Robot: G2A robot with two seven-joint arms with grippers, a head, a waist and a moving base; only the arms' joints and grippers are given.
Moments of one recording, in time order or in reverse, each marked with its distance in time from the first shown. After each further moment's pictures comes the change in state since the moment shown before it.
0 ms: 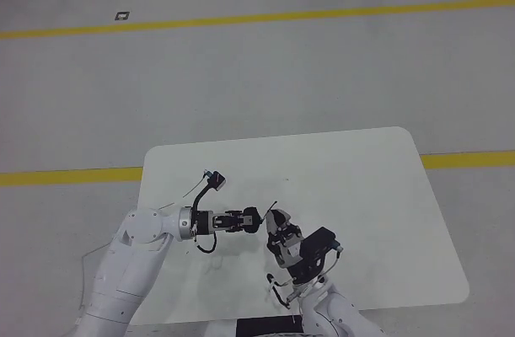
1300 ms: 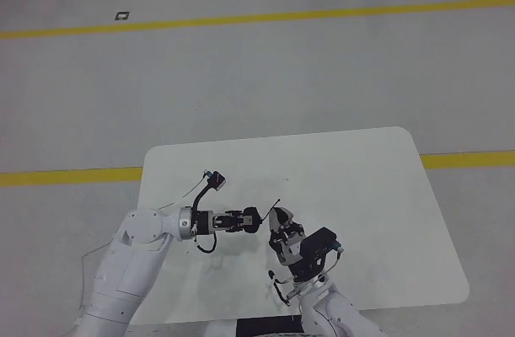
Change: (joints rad) left arm 0.000 0.000 0.000 0.000 0.000 0.000 0.000; right arm 0.007 -0.006 0.001 0.017 -0.020 0.028 -0.016
